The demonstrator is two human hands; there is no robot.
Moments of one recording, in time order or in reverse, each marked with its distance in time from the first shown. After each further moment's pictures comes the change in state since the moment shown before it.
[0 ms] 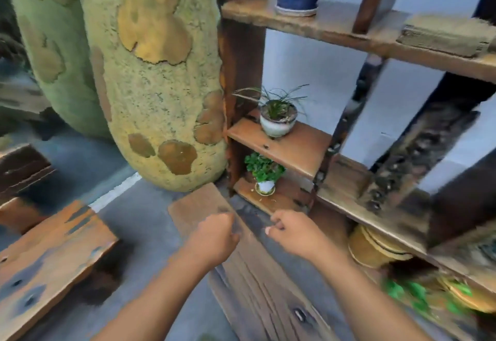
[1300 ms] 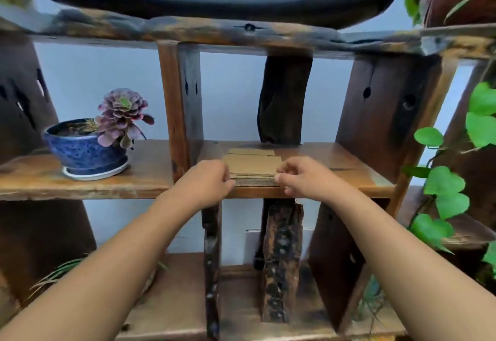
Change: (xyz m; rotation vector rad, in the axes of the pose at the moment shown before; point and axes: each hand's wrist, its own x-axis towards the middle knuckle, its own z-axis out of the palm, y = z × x) left_hand 0.274 0.343 -0.256 0.024 0.284 0.832; right_hand 0.002 0.058 -0.416 0.121 0.820 0.270
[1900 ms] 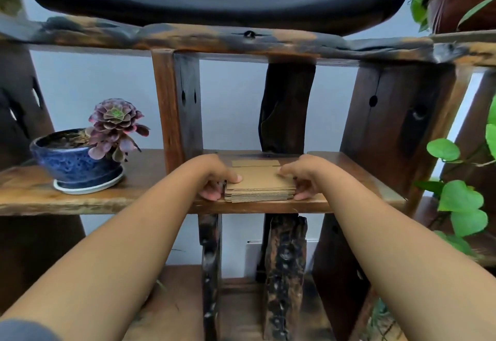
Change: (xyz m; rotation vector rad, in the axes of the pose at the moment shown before) left_hand 0.086 -0.004 -0.007 -0.442 -0.390 -0.536; right_hand 0.090 0.011 -0.009 0.280 -0.072 0.507
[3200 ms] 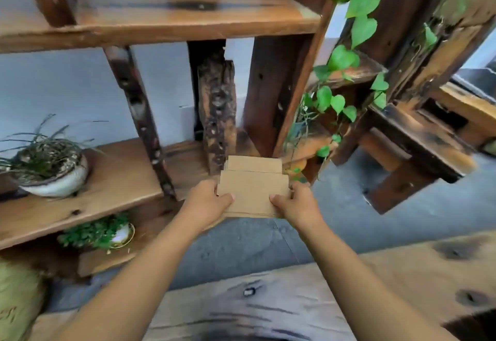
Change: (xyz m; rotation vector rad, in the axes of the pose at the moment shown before) left_hand -0.132 -0.221 0.291 -0.064 -0.310 0.245; right_hand -0.222 0.345 0.154 0.122 0.371 0.268
